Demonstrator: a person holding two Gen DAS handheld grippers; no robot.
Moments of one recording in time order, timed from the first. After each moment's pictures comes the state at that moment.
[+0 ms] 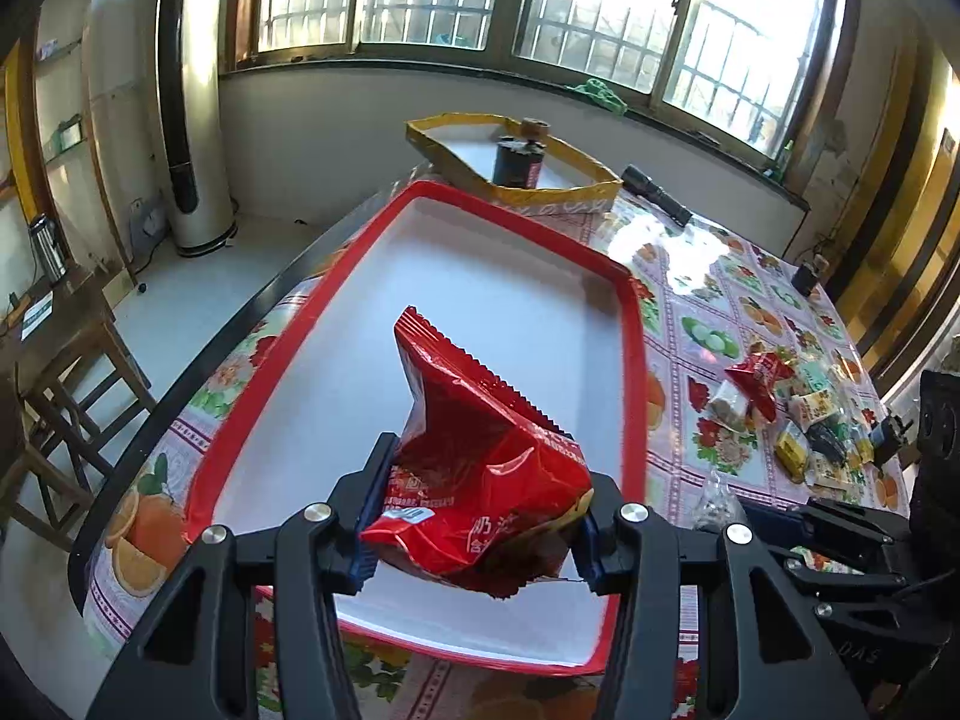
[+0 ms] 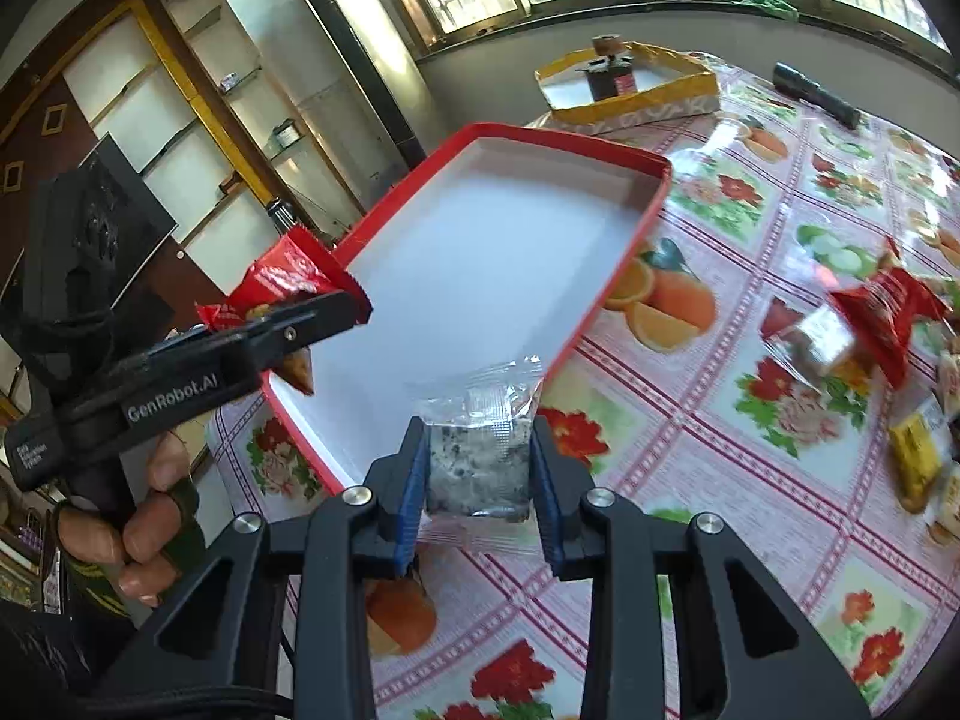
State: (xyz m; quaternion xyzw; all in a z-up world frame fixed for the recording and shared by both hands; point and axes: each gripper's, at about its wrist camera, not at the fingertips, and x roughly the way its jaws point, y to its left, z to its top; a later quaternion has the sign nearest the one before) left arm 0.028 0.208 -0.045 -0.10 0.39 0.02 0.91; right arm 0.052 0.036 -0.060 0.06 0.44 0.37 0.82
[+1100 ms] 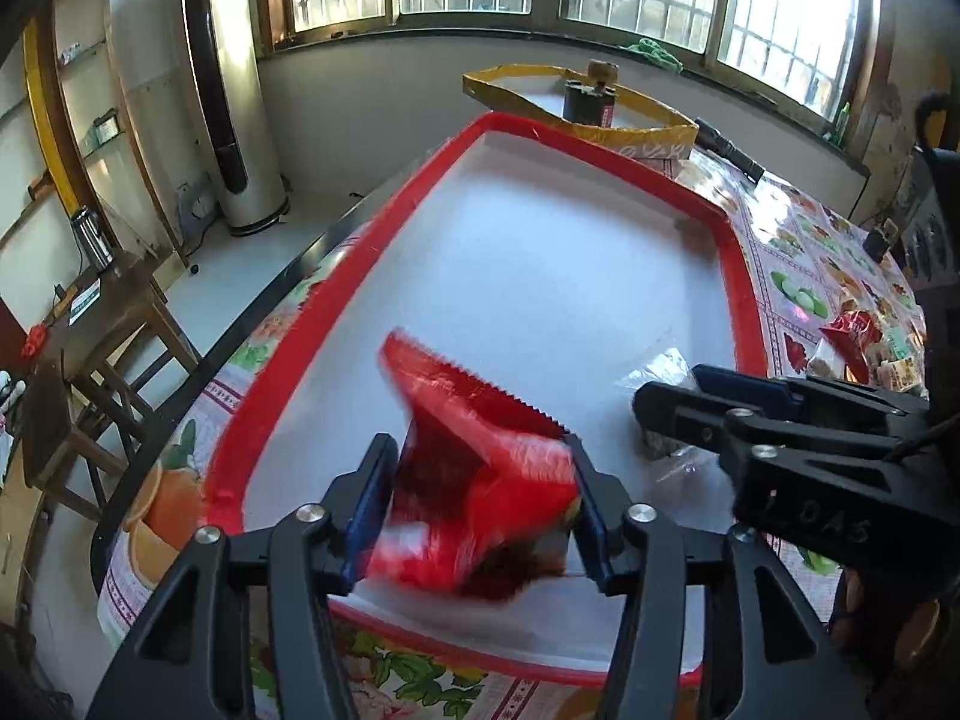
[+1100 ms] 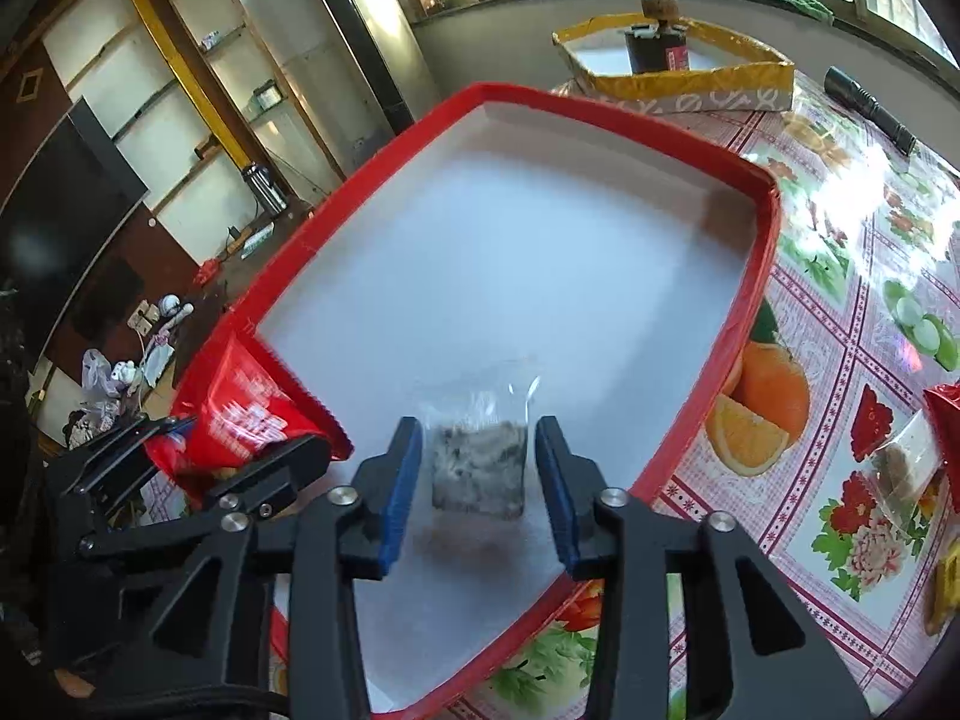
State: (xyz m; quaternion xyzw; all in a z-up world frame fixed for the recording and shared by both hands) left arm 0.036 0.223 -0.081 -0.06 0.43 0.09 0.90; right arm 0.108 0.103 -0.081 0.02 0.46 0.36 0.81
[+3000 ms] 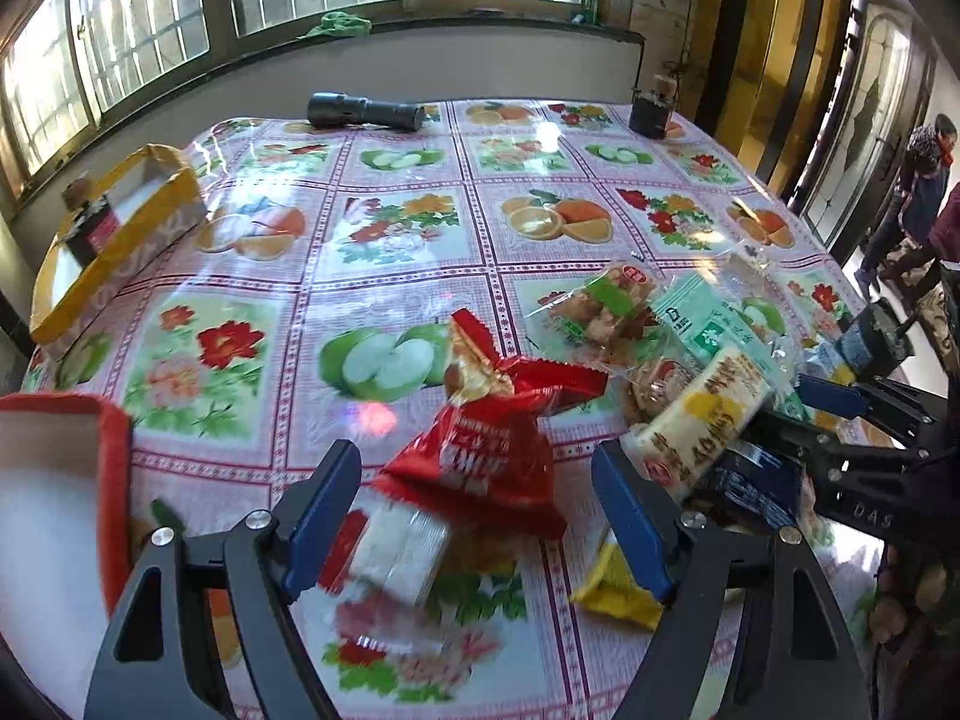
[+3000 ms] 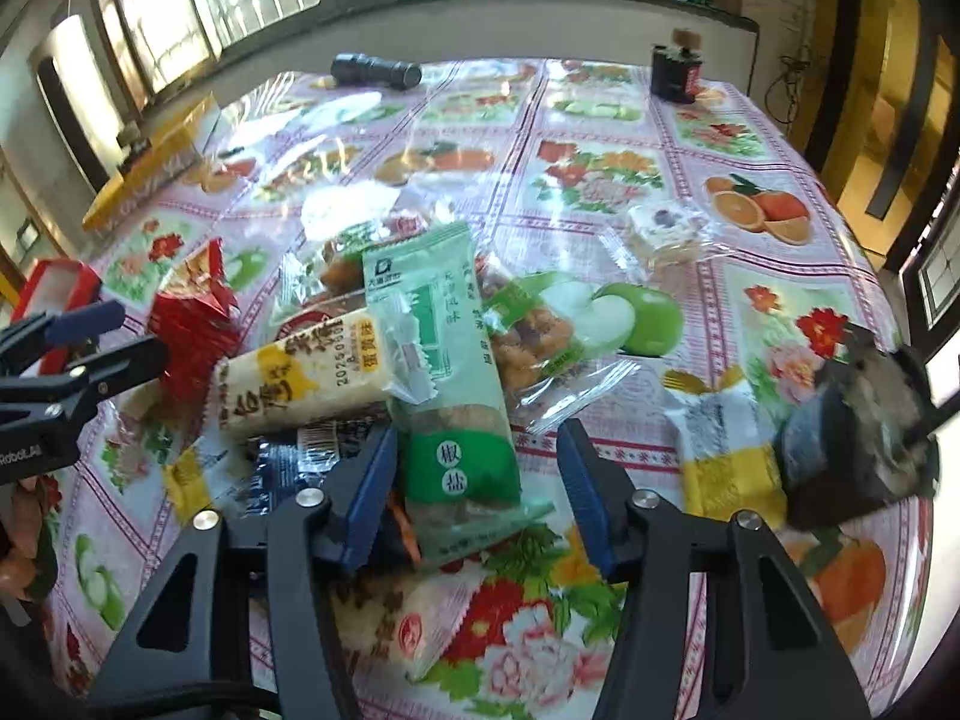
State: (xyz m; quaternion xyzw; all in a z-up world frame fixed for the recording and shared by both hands) left arm 0.188 -0.054 -0.095 0.08 0.45 -0.15 0.88; right arm 0.152 -0.254 -0.127 0.06 0.47 0.06 0.88
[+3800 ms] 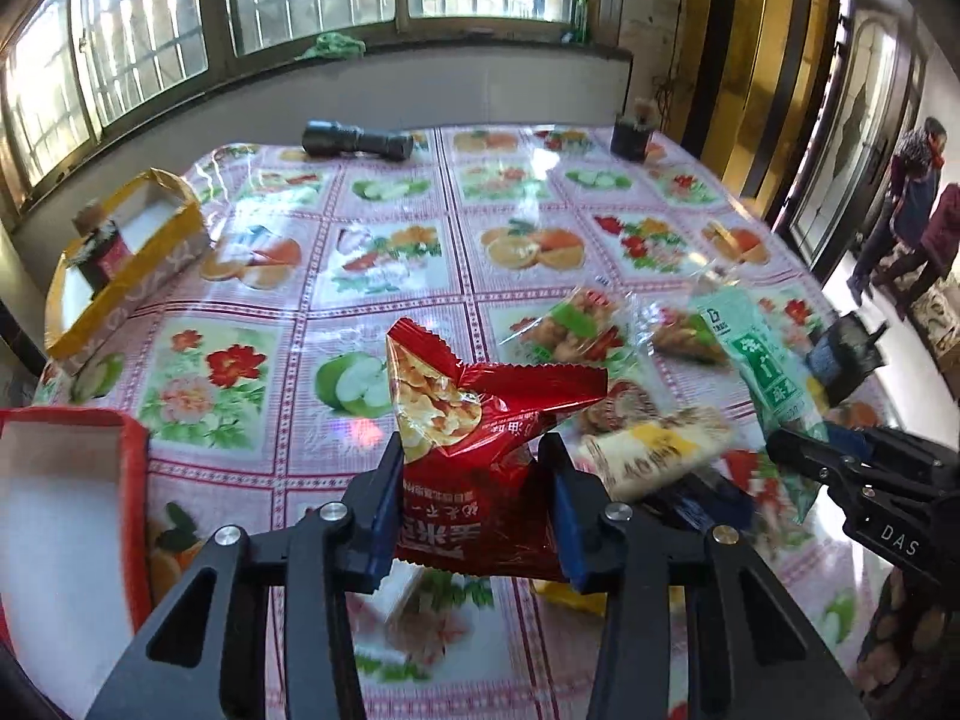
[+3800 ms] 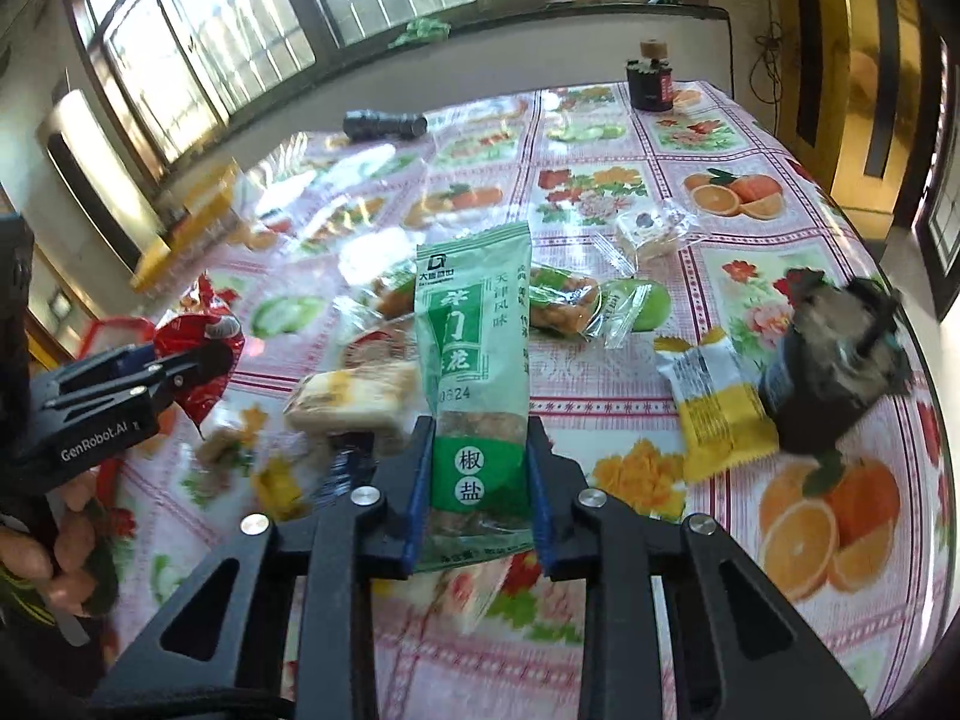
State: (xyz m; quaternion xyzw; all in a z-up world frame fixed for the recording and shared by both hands) left arm 0.164 -0.055 -0.063 0.07 0.43 -0.17 0.89; right arm 0.105 -0.265 -0.095 0.15 0.43 0.07 0.89
